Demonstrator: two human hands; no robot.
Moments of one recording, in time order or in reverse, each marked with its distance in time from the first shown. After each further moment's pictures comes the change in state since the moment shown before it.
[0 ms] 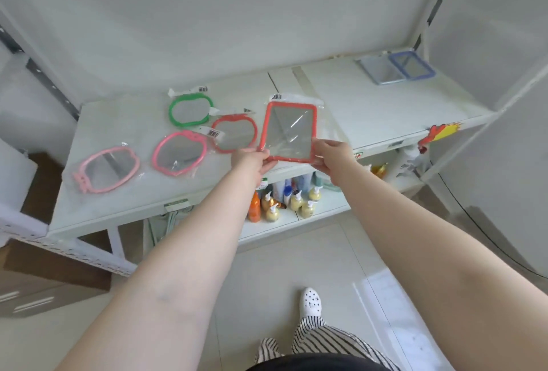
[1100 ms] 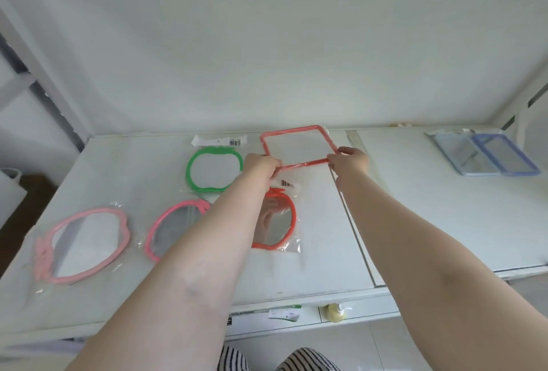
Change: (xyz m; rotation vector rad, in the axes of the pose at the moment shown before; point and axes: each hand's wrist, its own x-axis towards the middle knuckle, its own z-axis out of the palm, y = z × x) left_hand 0.272 0.133 0.007 0.225 0.196 0.089; right_hand 0.268 -0.088 0.167 -0.104 0.121 -0.128
